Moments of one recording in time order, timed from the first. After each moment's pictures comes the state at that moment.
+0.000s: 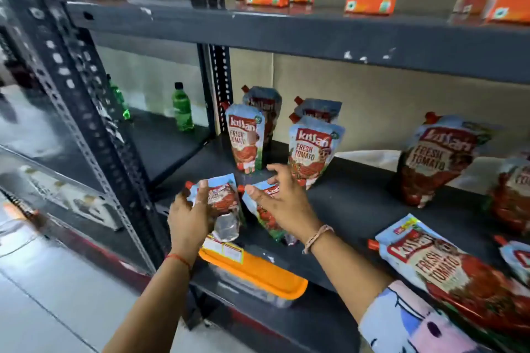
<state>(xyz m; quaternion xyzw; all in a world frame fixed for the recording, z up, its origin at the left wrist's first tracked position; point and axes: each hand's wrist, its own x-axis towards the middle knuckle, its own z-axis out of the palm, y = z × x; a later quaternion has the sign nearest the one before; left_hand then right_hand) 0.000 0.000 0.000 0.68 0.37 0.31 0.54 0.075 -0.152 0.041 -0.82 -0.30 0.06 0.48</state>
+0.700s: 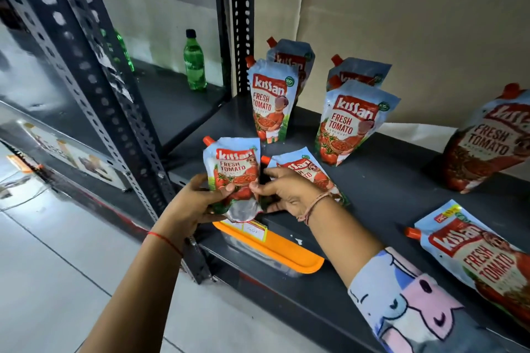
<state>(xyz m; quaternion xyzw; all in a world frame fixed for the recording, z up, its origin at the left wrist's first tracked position) -0.010 0.057 -0.024 0.60 0.30 0.04 0.74 0.096 -0.086 0.002 -0.69 -0.12 0.44 0.55</state>
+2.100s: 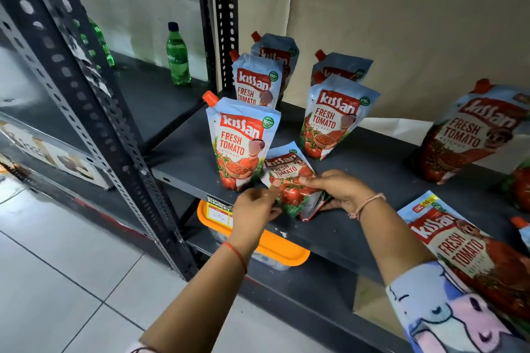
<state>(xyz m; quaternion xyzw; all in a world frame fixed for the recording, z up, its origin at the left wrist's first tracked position) 0.025 -0.060 -0.025 0.56 0.32 0.08 0.76 0.138 -0.180 0.004 -0.80 -0.05 0.36 0.47</state>
